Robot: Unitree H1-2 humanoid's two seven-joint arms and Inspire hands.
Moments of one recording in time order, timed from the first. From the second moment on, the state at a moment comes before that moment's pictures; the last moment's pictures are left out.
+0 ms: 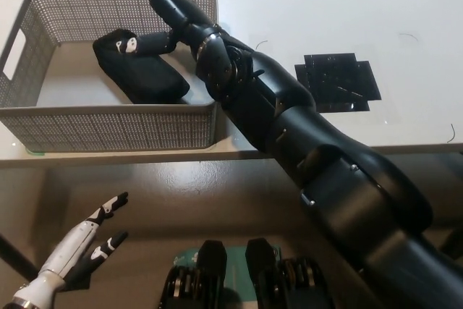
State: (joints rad) left_arm -0.09 0.41 -0.08 0.26 0.28 -0.43 -0.12; right_arm -1.42 0.18 0.36 1.41 -0.37 -0.18 -0.11
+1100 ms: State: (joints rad) left_arm -0.08 0.42 -0.09 0.27 0.29 -0.43 -0.12; right_arm -0.94 0.01 0.24 0.68 -0.36 -0.14 -0.09
